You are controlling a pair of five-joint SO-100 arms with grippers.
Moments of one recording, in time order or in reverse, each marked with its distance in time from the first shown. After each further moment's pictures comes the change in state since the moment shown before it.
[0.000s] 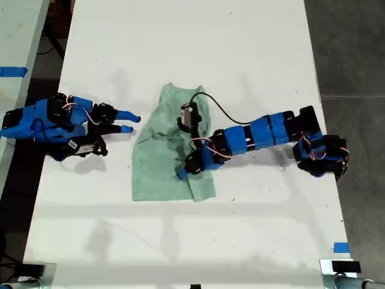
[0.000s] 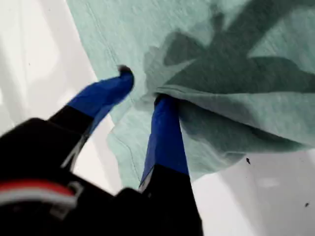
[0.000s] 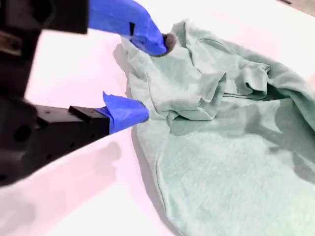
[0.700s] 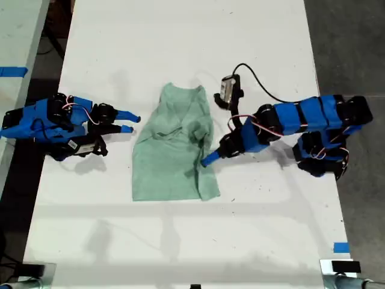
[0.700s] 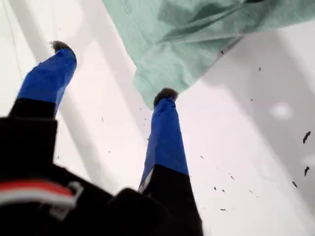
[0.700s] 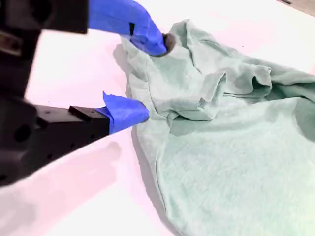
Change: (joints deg) arm 0 0.0 0.0 0.0 0.0 0.0; arm 1 0.1 43.2 28.1 15.1 4.4
